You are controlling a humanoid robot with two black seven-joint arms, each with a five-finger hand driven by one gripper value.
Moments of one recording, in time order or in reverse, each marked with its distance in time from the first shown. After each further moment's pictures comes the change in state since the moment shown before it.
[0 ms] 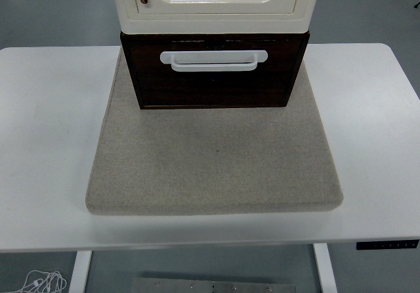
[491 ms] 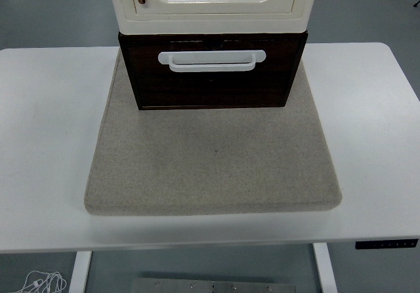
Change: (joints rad) left arm -0.168 0.061 0.090 -0.422 0.244 0.001 -0.011; right arm 0.000 0.000 0.000 0.000 0.000 0.000 0.000
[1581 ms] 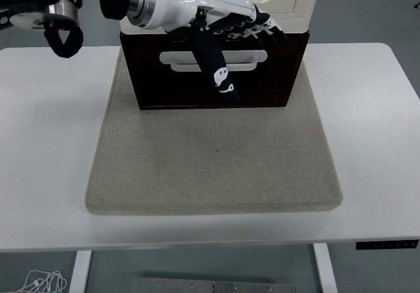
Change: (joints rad) left arm -0.210 0.037 0.814 -0.782 0.360 0.133 0.361; right arm 0.000 0.000 0.000 0.000 0.000 0.000 0.000
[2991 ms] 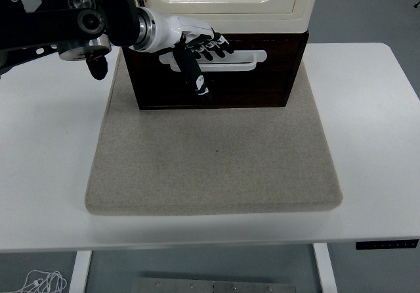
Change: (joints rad) left arm 0.145 -0.082 0.031 0.135 0.053 0.174 0.177; right arm 0.000 0.000 0.000 0.000 0.000 0.000 0.000
